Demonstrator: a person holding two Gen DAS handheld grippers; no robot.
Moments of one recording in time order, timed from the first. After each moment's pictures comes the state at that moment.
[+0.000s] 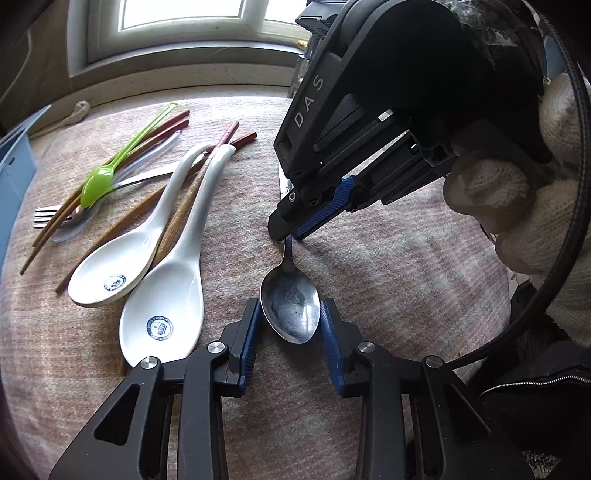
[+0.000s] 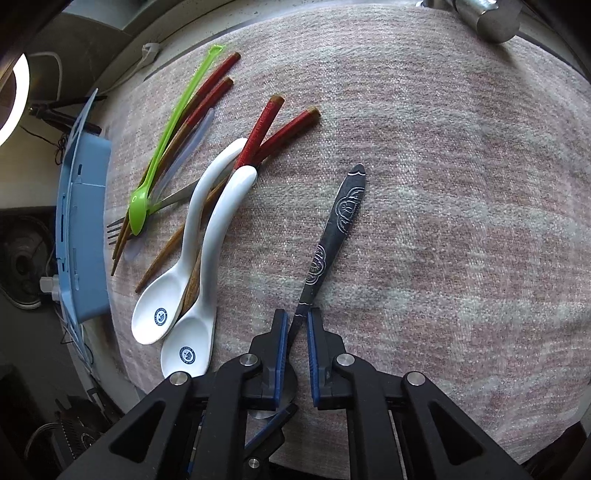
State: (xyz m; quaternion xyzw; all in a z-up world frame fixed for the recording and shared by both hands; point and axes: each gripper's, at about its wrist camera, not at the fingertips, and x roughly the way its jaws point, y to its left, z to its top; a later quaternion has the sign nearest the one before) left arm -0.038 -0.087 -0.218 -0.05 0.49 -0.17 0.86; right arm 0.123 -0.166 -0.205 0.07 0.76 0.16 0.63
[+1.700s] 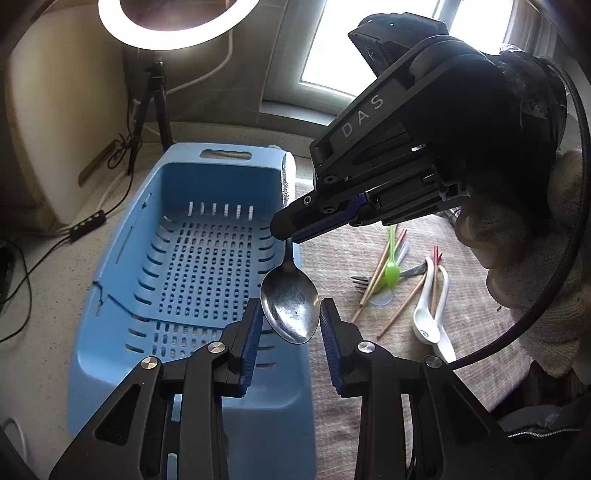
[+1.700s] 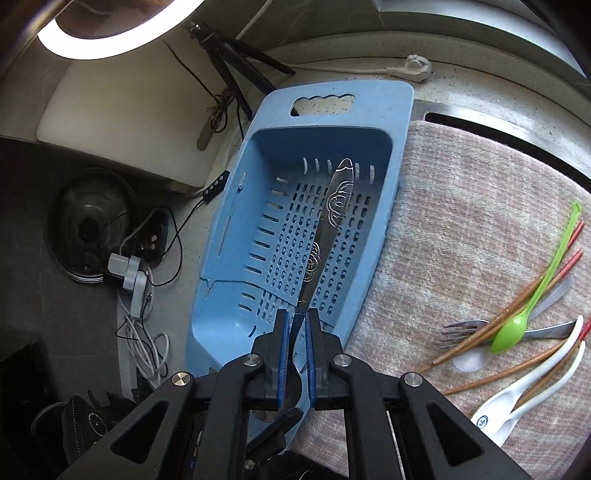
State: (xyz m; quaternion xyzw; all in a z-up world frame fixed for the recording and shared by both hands) left arm -0.050 0.184 -0.145 -0.12 0.42 -0.03 0.90; right arm 0.124 0.106 -0.123 0.02 0.69 0.32 0.65
